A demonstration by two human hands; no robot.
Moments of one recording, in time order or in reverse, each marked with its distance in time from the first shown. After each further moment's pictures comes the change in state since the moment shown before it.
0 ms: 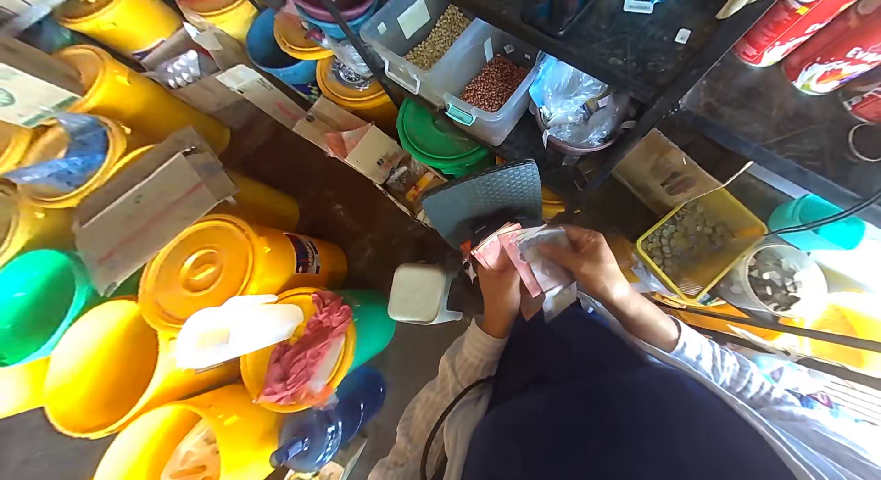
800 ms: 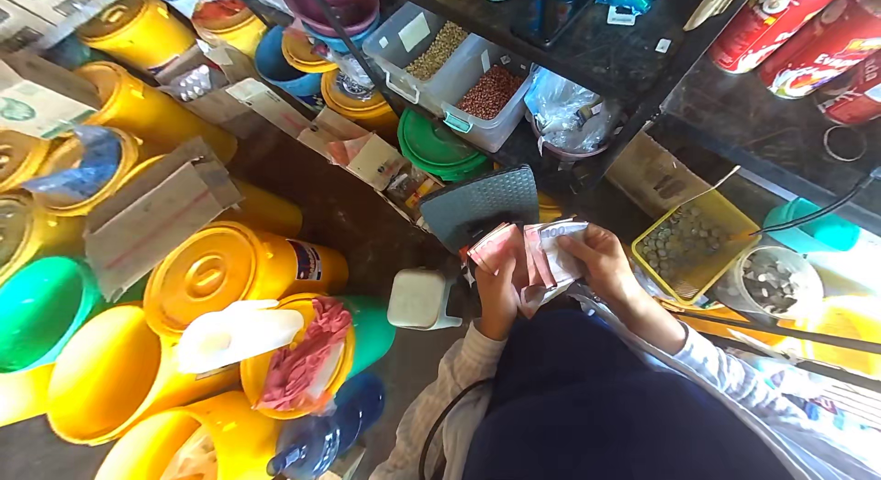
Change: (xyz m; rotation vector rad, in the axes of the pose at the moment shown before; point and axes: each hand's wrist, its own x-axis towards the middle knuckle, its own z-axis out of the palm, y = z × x) left_hand -0.007 0.003 0.014 -0.018 0.046 0.000; right_hand -0.009 0.005 -0.023 0.285 0.127 0.036
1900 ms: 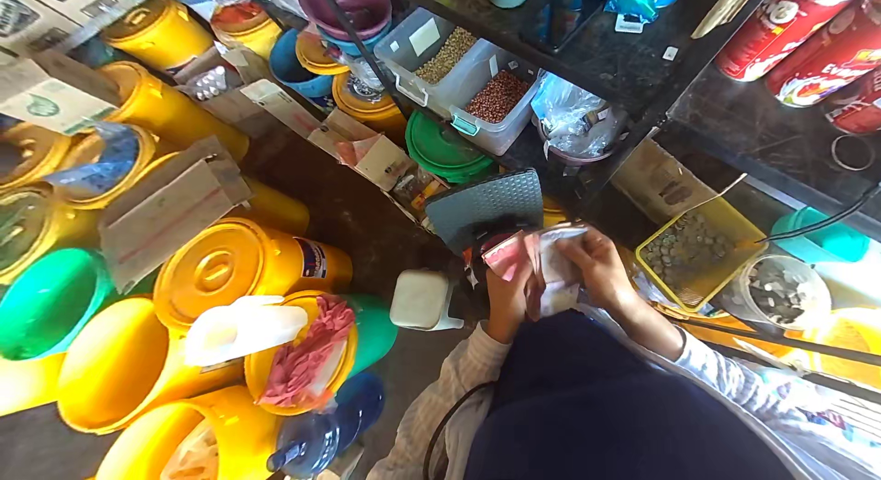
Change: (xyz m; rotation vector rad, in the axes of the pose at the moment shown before) left_hand -0.007 0.001 0.003 0.025 -0.036 -0.038; right_hand -0.002 0.000 0.010 -0.161 -0.044 -0.102
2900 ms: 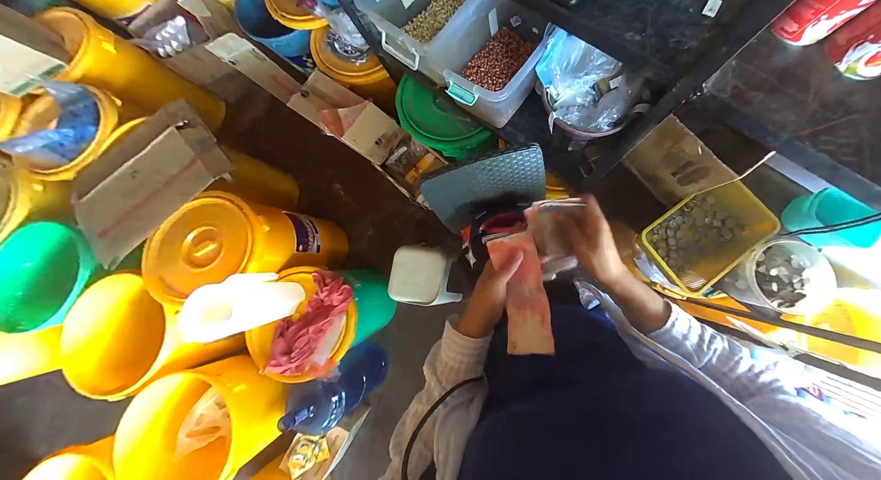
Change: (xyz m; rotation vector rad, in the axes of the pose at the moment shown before) left_hand 0.011 0.027 -0.032 0.045 -0.247 -0.488; right_hand 0.029 0.042 -0.003 -0.366 -0.041 -0.069
